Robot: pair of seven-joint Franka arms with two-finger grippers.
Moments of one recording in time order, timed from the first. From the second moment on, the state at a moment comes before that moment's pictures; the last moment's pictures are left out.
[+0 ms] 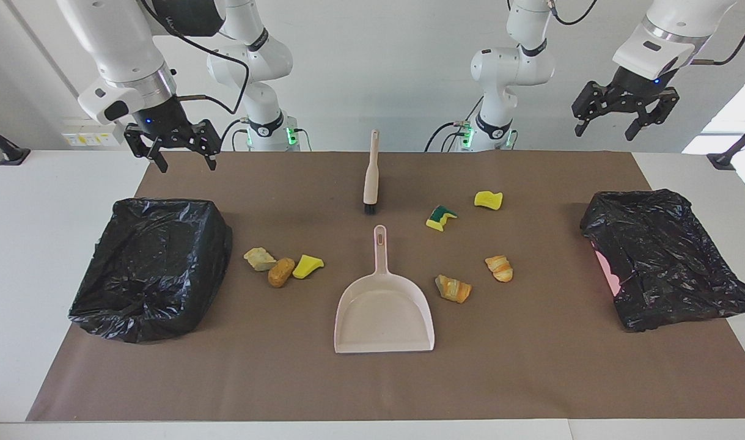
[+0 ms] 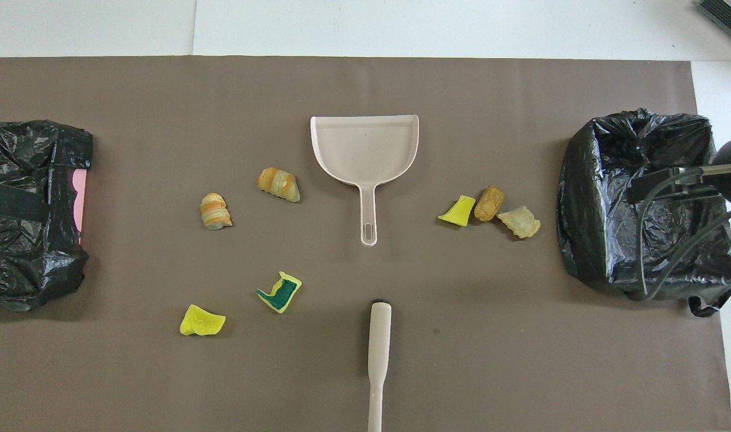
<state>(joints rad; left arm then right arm) -0.10 -0.01 0.00 -1.39 0.01 1.37 0.09 0.19 -0.01 -0.18 -1.58 0.01 1.60 -0.03</state>
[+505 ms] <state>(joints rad) -0.10 -0.02 0.00 -1.39 0.01 1.37 0.09 0.19 -0.01 -0.18 -1.58 0.01 1.60 -0.03</state>
